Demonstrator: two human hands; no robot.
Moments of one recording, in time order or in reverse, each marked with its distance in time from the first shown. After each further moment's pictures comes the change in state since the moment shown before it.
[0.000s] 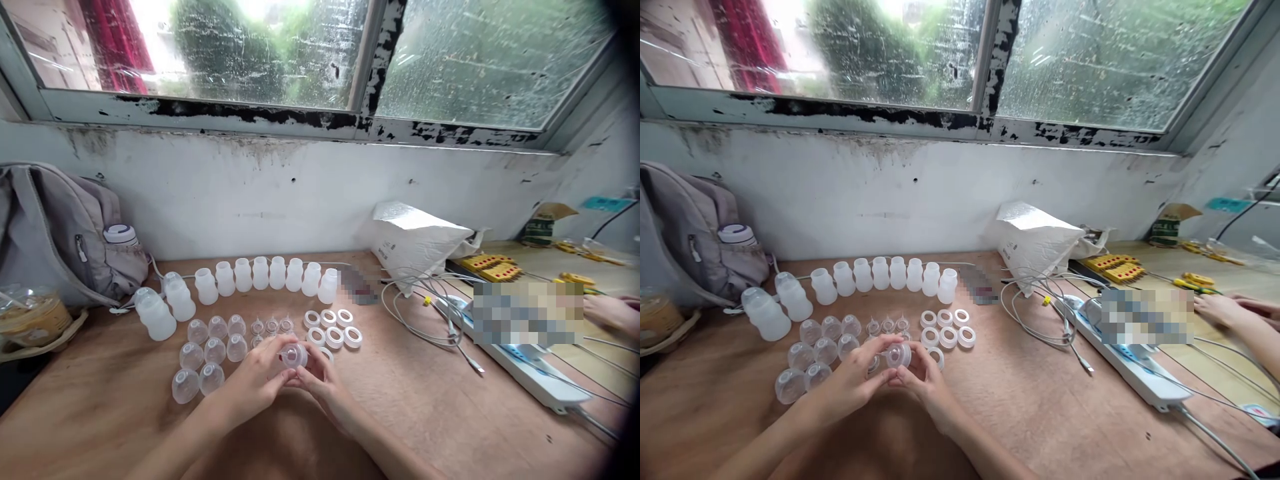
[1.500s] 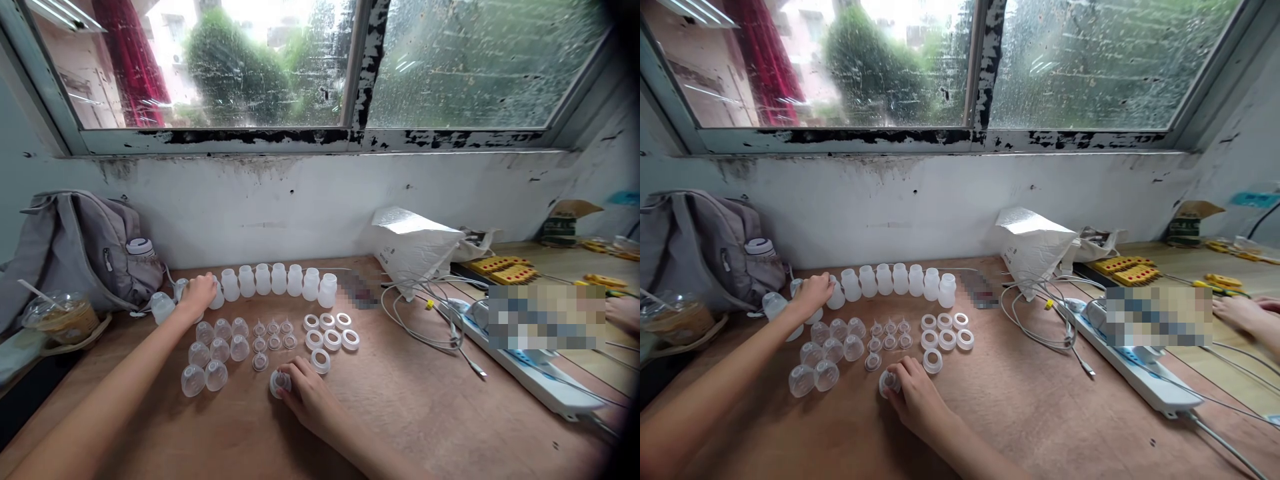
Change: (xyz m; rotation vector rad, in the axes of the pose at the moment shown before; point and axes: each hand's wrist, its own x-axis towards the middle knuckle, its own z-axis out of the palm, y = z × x) left_hand 0.059 -0.071 -0.133 1.118 0.273 -0.632; right_hand -0.007 0.021 -0.007 -1.238 -0.046 -0.359
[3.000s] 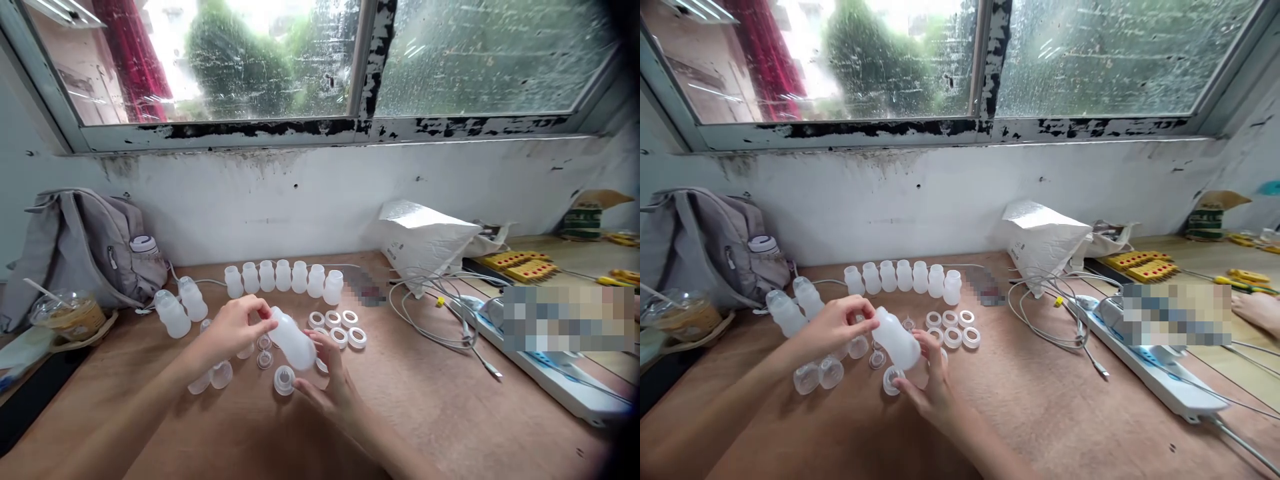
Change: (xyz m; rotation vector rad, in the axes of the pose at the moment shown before) left_hand -0.102 0.060 -0.077 -0.752 -0.150 0.446; right_hand 0.002 0.003 -0.021 0.270 0.318 -0.063
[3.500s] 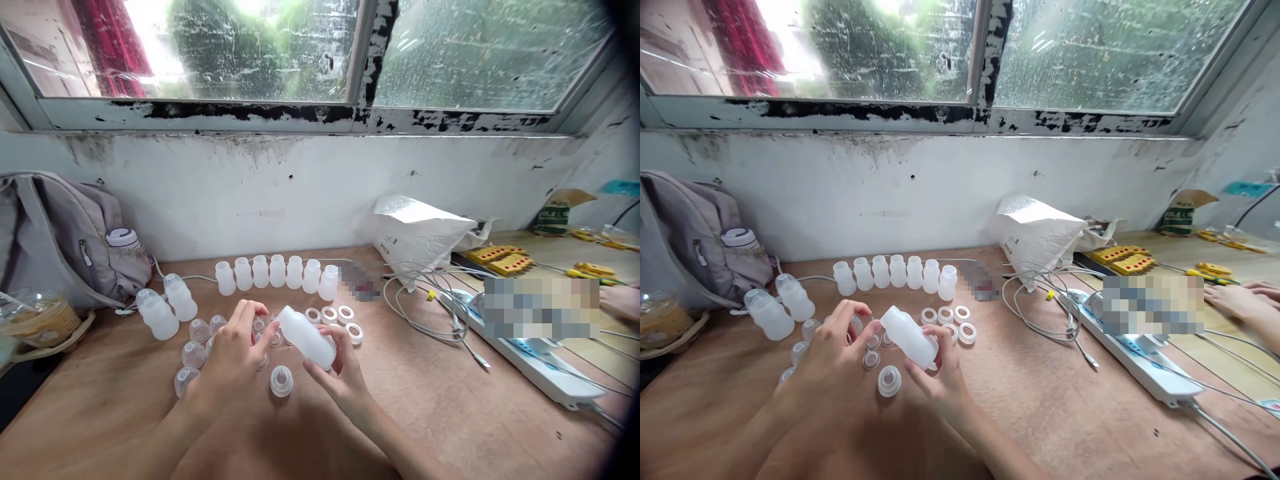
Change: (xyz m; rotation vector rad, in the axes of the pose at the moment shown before) left_hand -0.014 -0.006 0.047 0.043 0.244 -0.064; right_hand 0.009 -0.008 -0.009 0.276 0.109 0.332
